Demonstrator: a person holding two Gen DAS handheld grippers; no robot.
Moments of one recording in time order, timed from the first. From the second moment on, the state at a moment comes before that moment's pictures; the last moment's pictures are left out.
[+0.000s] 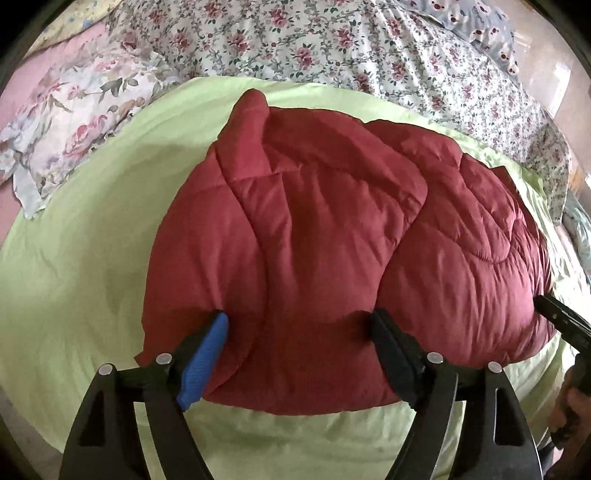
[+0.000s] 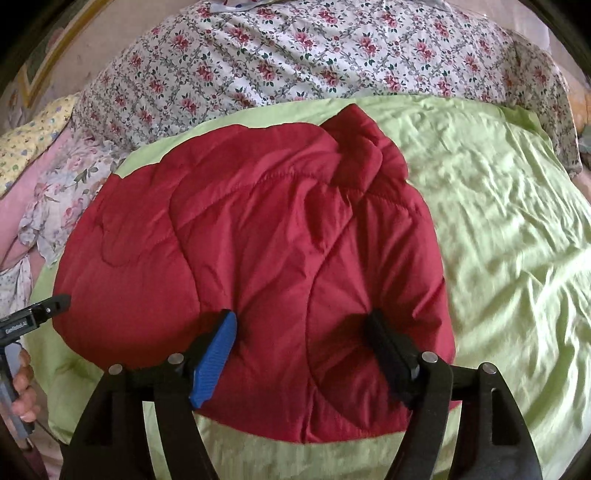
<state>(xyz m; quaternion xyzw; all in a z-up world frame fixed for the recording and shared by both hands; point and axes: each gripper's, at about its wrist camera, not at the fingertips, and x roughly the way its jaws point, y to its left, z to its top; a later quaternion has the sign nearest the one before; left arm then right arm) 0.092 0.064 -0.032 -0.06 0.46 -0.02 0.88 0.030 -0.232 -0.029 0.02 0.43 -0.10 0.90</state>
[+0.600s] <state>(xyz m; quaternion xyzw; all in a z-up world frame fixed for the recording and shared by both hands) 0.098 0.033 -0.038 -0.01 0.47 -0.03 0.88 0.037 -0.194 -0.033 -0.03 0.43 -0.10 0.90</state>
